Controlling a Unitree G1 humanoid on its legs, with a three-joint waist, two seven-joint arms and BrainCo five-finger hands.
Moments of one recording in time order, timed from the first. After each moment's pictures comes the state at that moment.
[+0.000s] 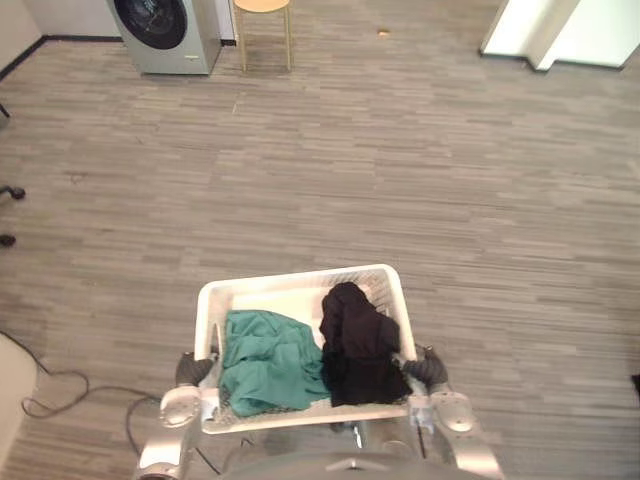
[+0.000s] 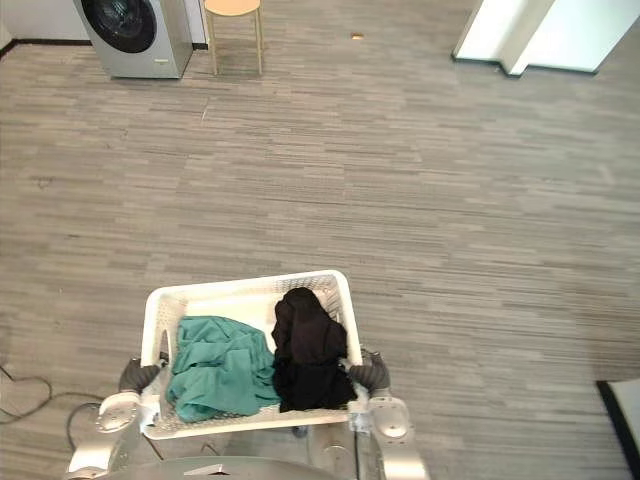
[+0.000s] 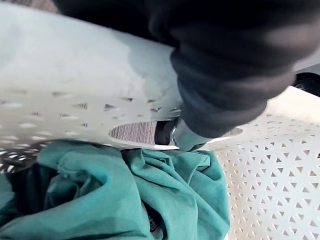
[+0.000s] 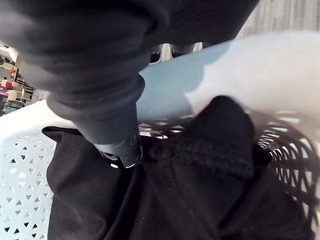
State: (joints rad) left arm 0.25 0.09 -0.02 0.30 -0.16 0.19 0.21; right arm 0.29 -0.13 -0.04 0.12 -0.08 0.15 -0.04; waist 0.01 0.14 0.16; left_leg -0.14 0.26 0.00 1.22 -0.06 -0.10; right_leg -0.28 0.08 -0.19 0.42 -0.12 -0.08
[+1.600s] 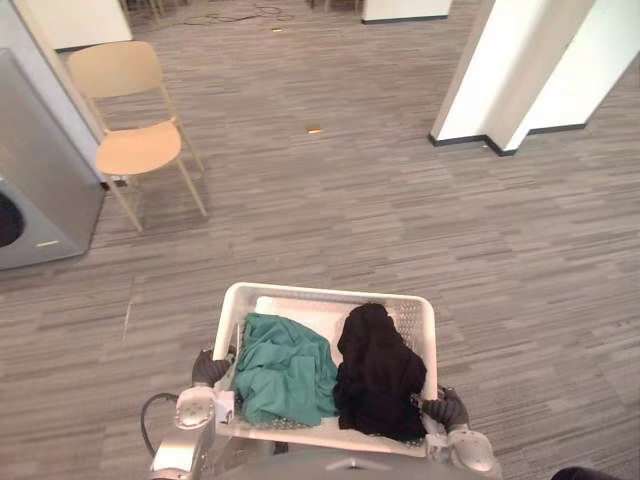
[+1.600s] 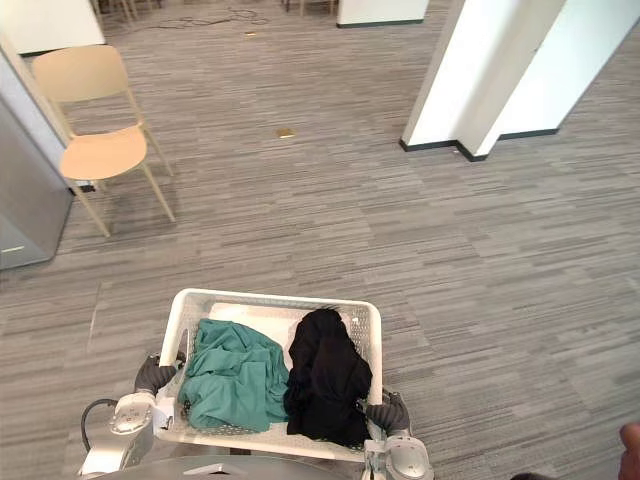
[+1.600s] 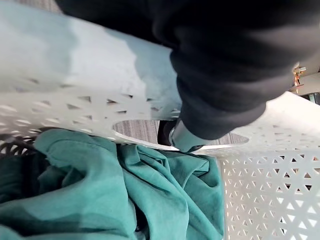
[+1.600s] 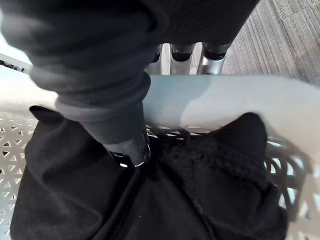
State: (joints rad) left arm 0.23 0.14 -0.12 0.24 -0.12 0.21 0.21; right arm 0.43 -0.10 -0.04 0.14 -0.03 0.17 -0.07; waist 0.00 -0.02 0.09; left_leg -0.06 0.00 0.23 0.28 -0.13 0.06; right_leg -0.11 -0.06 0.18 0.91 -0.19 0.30
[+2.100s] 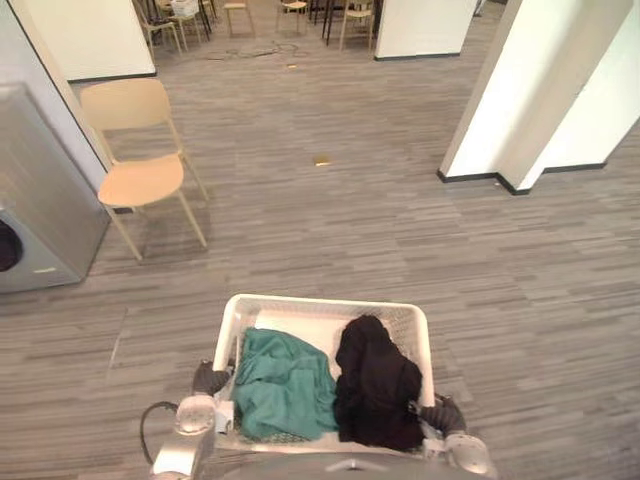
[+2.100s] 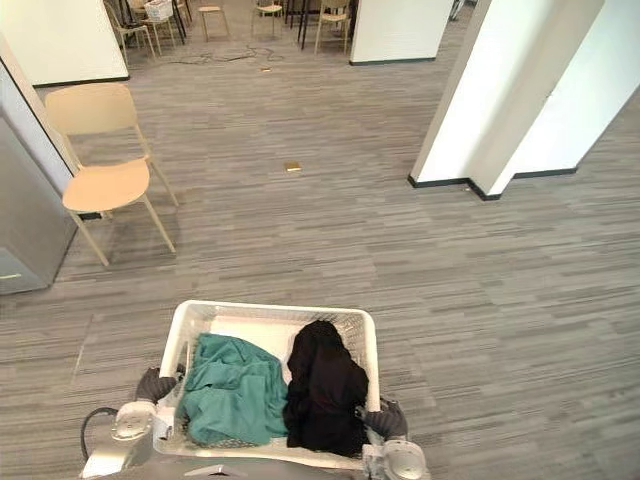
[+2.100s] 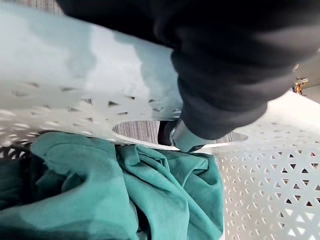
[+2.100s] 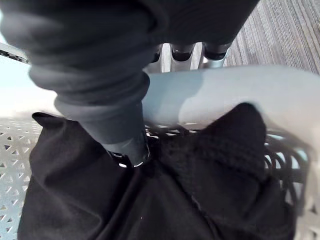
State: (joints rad) left arm 0.22 0.12 -0.13 0.32 -0.13 0.21 0.22; right arm 0.39 -0.11 -0.07 0.22 -0.02 0.17 -0.07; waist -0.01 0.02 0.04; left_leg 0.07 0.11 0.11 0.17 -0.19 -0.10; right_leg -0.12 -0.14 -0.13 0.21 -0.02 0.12
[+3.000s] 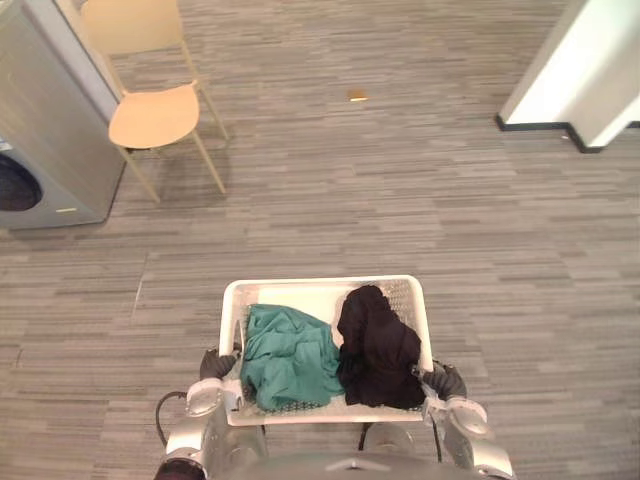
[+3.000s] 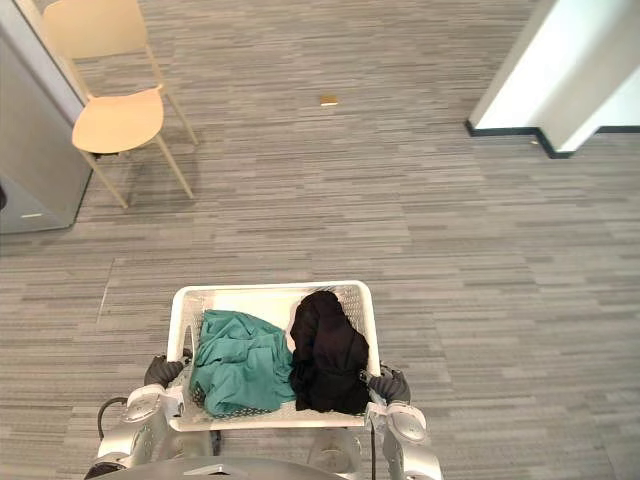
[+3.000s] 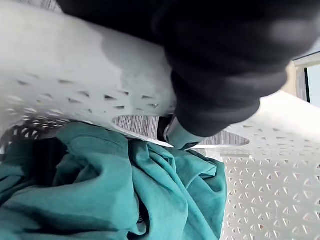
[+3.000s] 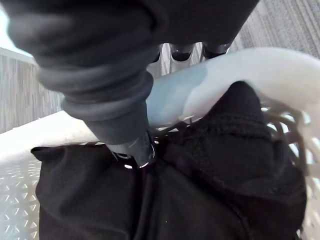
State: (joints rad) left arm 0.13 0.07 -0.06 0.42 -0.27 0.17 0.25; right arm 0.18 -0.11 -0.16 0.41 0.13 0.12 -0.07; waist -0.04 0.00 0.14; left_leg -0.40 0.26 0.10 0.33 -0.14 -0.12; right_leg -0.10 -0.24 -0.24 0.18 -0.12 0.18
